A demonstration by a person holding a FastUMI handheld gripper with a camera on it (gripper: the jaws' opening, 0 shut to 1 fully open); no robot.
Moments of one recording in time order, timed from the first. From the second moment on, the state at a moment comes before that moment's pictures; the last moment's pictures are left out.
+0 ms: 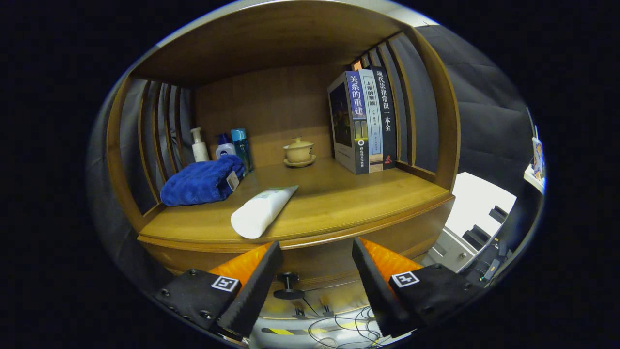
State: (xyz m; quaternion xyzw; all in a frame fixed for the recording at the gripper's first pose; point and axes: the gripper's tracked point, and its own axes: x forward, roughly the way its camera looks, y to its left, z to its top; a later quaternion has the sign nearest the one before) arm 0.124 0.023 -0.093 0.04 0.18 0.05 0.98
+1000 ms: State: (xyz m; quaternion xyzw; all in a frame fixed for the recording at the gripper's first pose) arm 0.051 -0.002 0.090 0.02 0.03 0.05 1.00
